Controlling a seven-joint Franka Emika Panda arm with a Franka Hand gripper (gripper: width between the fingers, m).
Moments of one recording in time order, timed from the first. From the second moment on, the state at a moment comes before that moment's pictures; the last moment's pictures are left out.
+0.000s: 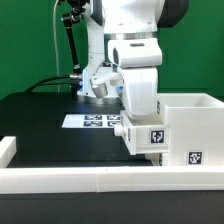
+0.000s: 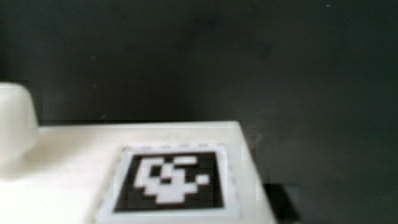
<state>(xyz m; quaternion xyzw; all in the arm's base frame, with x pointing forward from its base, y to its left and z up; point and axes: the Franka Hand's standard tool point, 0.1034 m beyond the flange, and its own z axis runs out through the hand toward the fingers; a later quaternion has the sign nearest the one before) 0.547 0.012 0.056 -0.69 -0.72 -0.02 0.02</state>
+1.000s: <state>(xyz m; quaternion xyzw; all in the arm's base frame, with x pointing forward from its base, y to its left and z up) 0.582 -0.021 0.106 -0.70 -0.71 0.00 0.02</state>
